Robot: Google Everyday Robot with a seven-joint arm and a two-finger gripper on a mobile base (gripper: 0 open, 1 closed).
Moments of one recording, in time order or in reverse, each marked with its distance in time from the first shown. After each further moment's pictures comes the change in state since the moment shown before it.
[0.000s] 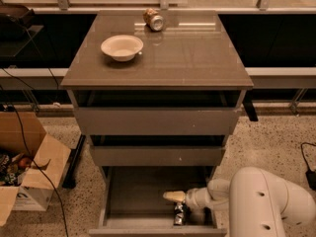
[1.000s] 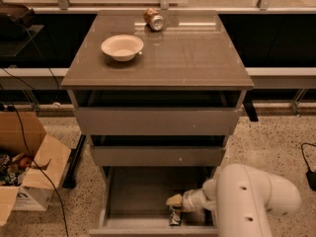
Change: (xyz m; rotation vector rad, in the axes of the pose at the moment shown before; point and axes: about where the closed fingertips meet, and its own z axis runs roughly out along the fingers) arm 0.008 -0.017 0.020 0.059 0.037 0.080
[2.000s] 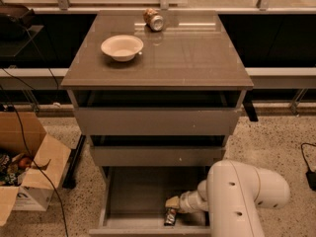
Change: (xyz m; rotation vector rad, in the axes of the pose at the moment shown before) arm 0.006 -0.007 0.017 0.073 0.009 0.064
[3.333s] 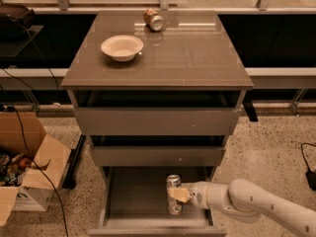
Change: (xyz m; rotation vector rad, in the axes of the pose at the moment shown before) arm 0.070 0.190 -0.253 -0.315 -0.352 -0.740
